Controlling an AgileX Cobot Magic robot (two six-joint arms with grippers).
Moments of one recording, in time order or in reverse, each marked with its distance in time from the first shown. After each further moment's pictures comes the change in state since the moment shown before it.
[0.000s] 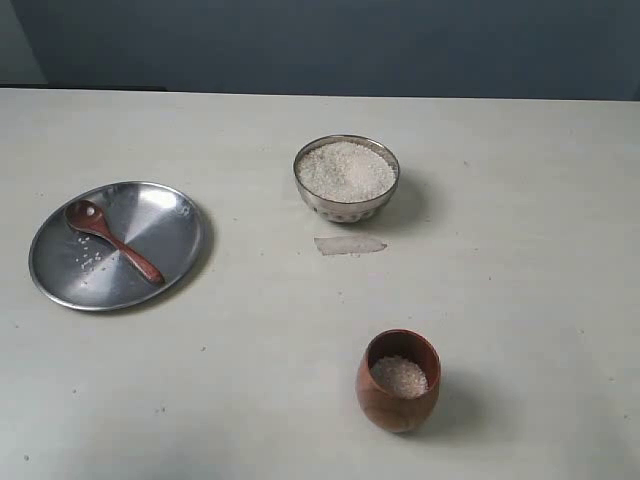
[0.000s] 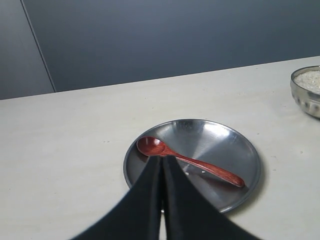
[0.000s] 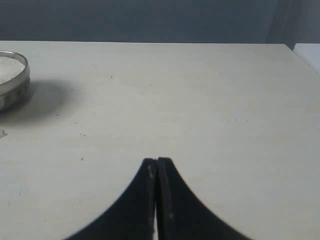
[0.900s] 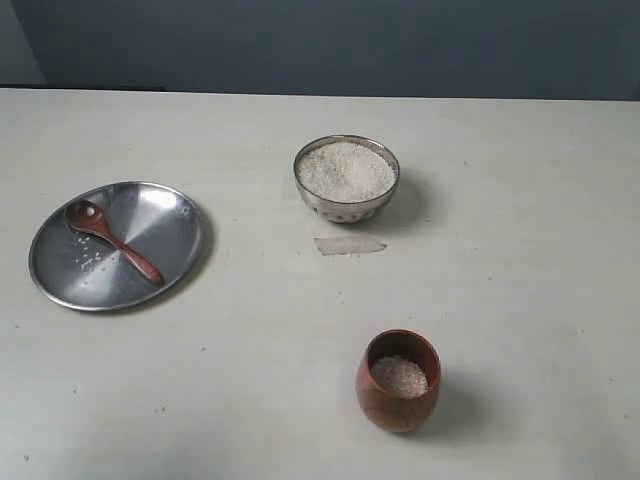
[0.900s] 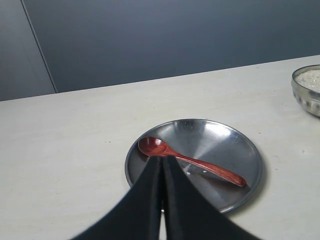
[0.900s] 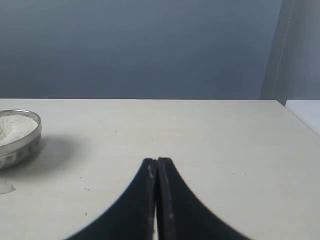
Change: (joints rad) left arm 0.000 0.000 0.000 0.011 0.000 0.000; right arm 0.000 -0.183 0.000 0.002 -0.026 0.000
